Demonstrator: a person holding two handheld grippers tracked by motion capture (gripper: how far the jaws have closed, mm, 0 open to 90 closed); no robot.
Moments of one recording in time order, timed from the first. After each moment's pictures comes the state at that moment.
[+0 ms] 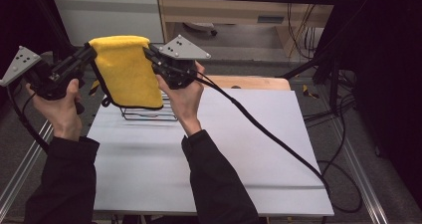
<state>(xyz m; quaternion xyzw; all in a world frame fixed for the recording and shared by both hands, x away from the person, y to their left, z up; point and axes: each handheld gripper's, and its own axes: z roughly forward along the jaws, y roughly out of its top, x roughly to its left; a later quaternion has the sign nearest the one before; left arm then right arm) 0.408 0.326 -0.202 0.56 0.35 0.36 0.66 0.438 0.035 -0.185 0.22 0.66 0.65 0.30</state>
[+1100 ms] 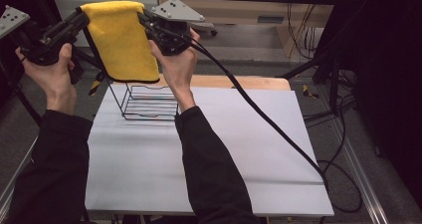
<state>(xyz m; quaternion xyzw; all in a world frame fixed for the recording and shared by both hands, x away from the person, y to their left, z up) 0.447 0.328 -0.148 0.55 0.35 0.38 0.66 0.476 0.047 -0.134 0.22 0.64 0.66 0.32</state>
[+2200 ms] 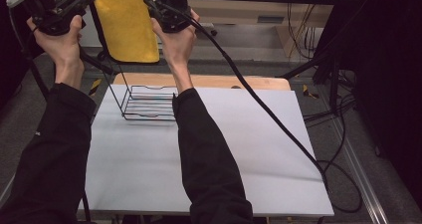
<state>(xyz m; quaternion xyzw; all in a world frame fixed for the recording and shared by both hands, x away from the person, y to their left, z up) 0.507 0.321 -0.124 0.55 0.36 0.40 0.64 0.530 0.050 -0.120 0.25 0.62 0.66 0.33</state>
